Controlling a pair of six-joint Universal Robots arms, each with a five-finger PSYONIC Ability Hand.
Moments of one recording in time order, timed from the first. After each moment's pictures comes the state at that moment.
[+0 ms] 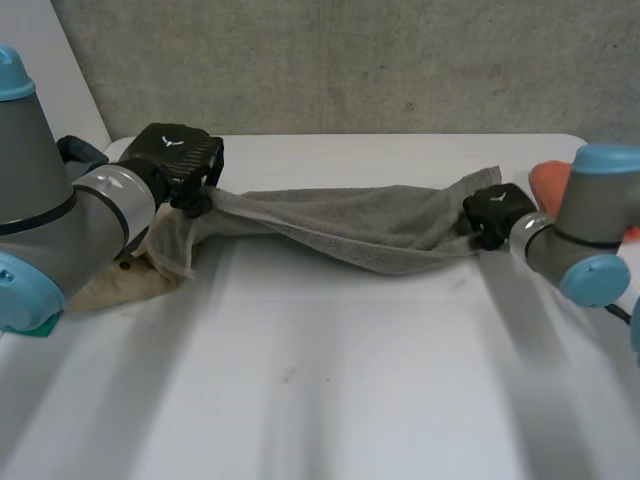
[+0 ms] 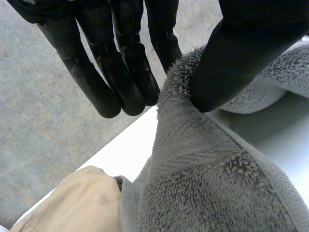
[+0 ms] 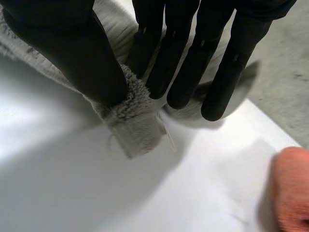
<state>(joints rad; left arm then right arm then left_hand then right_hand) 4.34 -1.94 -1.24 2.97 -1.44 3.49 1.76 -0.58 0.78 0.15 1.33 2.64 1.15 1.20 1.19 1.20 0.99 1.12 1.18 1.19 1.19 0.98</state>
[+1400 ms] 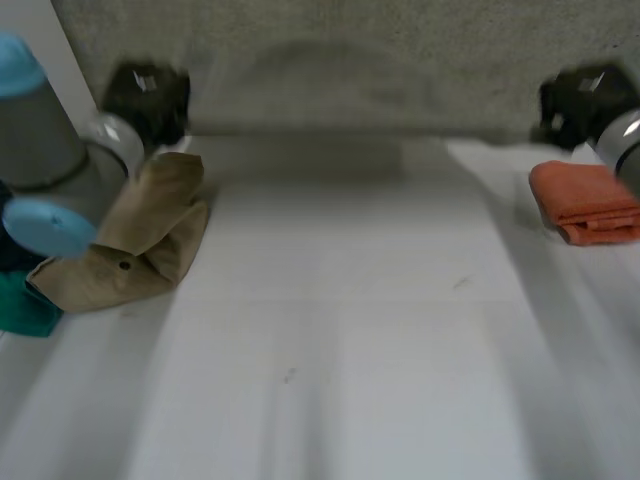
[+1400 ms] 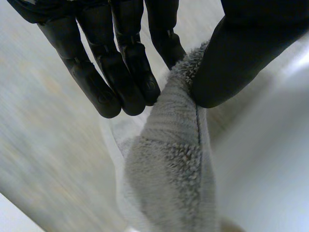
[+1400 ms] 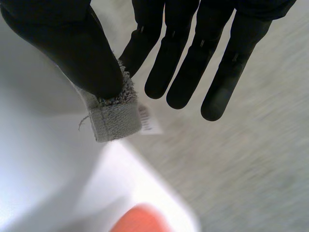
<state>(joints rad) 4.43 -2.18 -0.96 3.18 -1.45 3.56 1.67 -0.94 0.91 0.08 1.33 2.65 1.15 1.20 1.19 1.20 0.99 1.12 1.18 1.19 1.20 0.99</state>
